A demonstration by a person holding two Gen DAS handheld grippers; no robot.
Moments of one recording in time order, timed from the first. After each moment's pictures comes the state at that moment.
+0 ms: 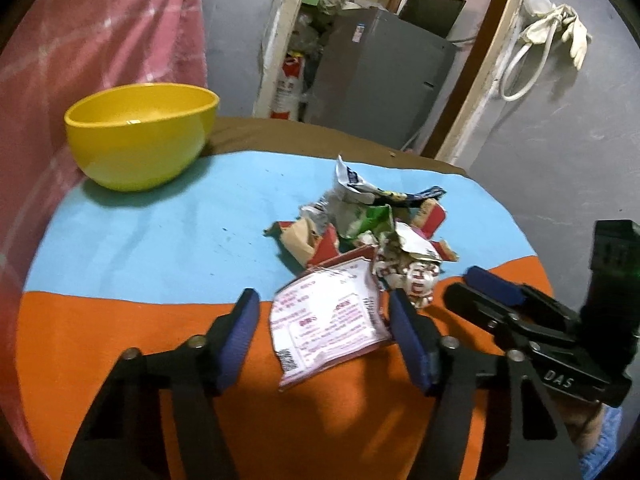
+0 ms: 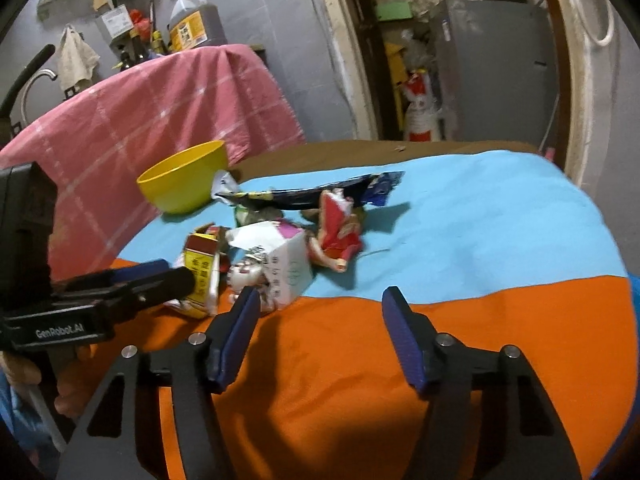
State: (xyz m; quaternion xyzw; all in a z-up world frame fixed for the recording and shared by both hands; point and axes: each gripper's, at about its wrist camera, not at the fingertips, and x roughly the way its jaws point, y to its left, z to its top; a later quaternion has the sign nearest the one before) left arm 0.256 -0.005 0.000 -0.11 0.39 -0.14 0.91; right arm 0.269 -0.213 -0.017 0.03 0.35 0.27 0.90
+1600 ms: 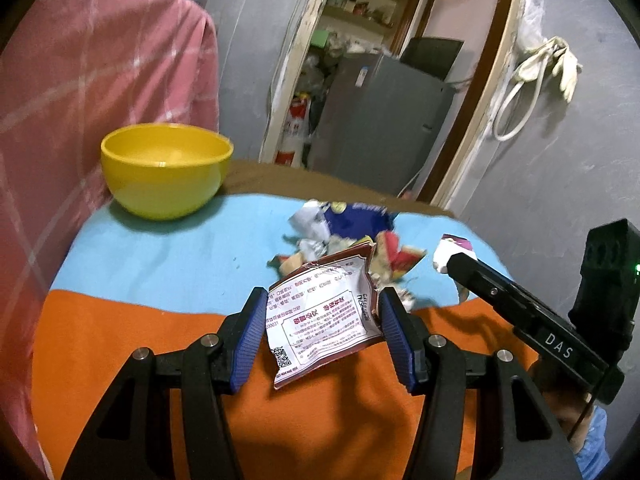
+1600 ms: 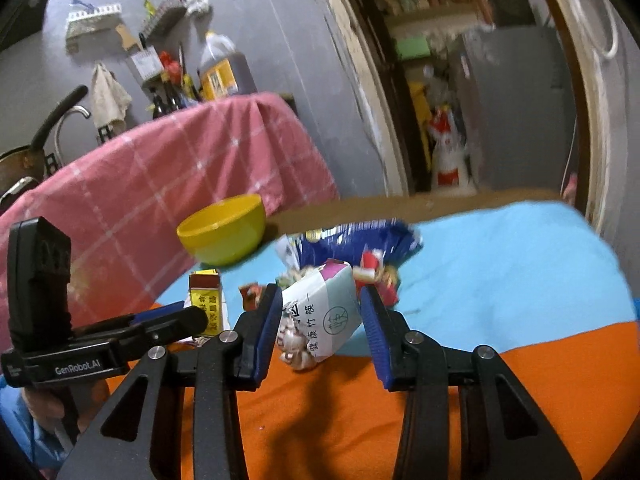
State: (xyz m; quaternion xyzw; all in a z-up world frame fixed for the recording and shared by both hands) left arm 0.226 -0.007 0.027 -0.13 0.30 -0.11 0.94; right arm 0.267 -0.218 0.011 0.07 0.25 0.31 0.91
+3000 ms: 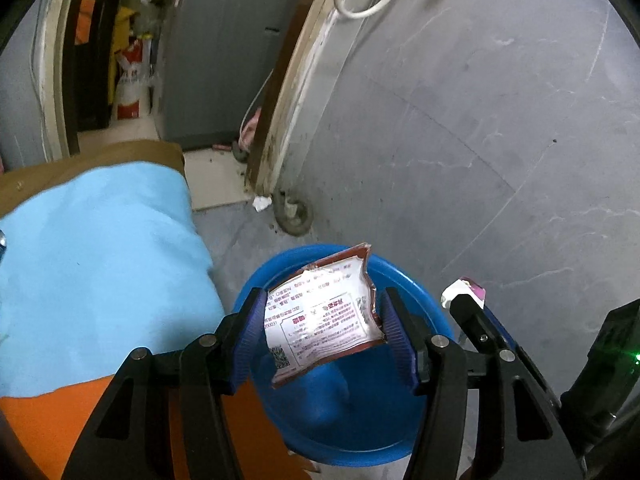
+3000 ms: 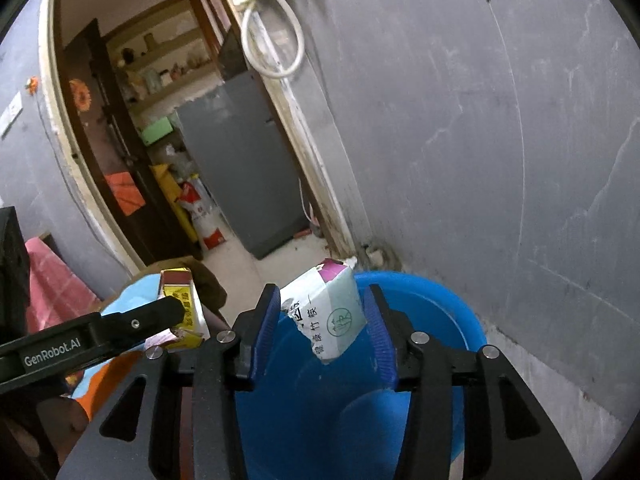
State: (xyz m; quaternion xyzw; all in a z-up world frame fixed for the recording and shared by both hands) left arm 0.345 -0.337 0.016 -0.05 0.42 -0.32 0.85; right arm 0.217 -0.490 -0.012 0.20 0.23 -0.11 0.94
